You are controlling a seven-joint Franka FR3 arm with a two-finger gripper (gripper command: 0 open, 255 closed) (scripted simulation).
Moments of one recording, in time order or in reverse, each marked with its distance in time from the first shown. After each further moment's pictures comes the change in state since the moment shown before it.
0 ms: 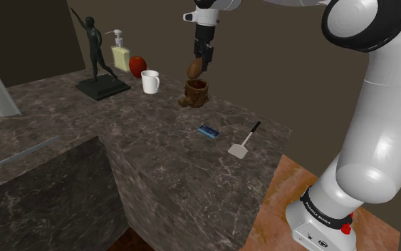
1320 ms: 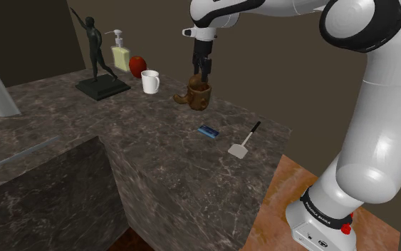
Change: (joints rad) arm 0.001 0.011 0.001 -0.119 0.002 0.131 -0.004
